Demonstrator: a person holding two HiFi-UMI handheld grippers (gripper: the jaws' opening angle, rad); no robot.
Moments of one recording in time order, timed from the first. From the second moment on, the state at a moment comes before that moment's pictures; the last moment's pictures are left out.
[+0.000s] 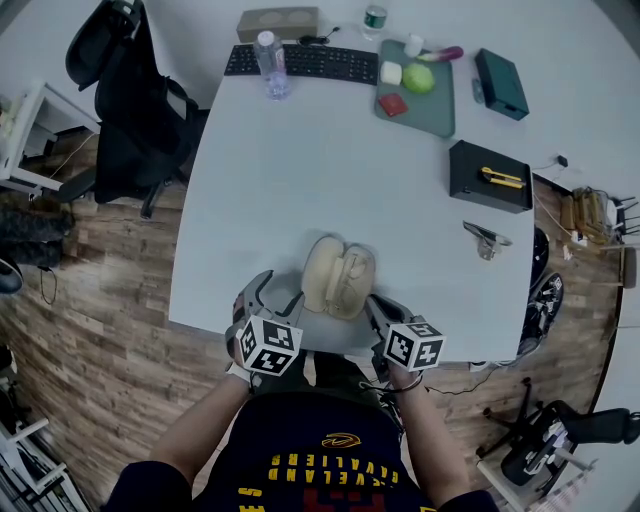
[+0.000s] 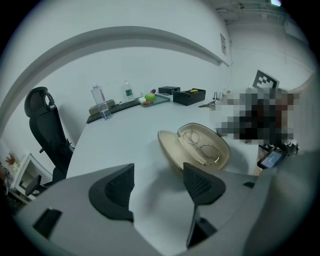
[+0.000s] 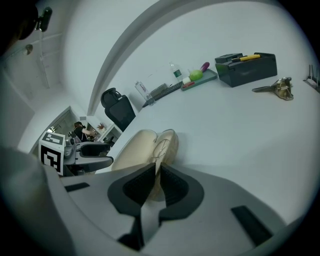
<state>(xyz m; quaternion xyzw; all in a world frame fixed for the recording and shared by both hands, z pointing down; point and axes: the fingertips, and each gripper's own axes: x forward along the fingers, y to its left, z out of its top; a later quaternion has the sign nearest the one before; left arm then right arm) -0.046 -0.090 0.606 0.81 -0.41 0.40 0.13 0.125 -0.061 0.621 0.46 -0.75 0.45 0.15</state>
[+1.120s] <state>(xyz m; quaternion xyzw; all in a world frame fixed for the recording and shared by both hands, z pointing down) 0.037 -0.071 0.381 0.94 -0.31 0.11 0.12 0.112 -0.079 0.375 0.49 -0.85 0.18 0.03</state>
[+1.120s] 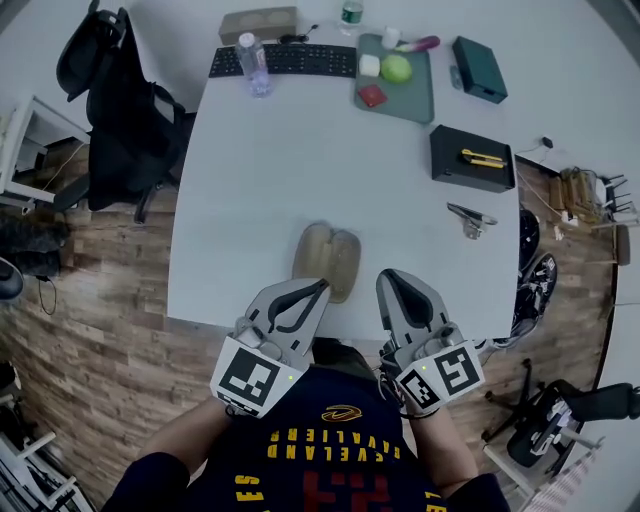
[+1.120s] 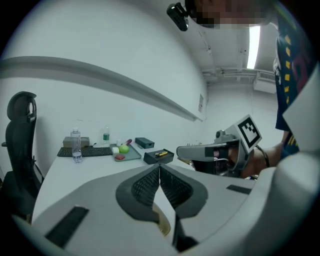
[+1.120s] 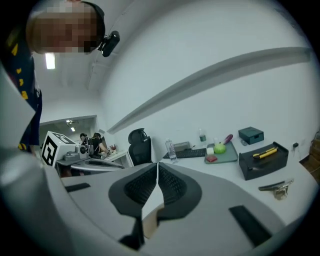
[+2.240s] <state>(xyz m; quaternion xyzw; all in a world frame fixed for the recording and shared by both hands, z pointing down) 0.035 -0.081 0.338 0.94 -0.31 0.06 0.10 0.080 -0.069 0.315 0.48 -0.87 0.09 0.04</state>
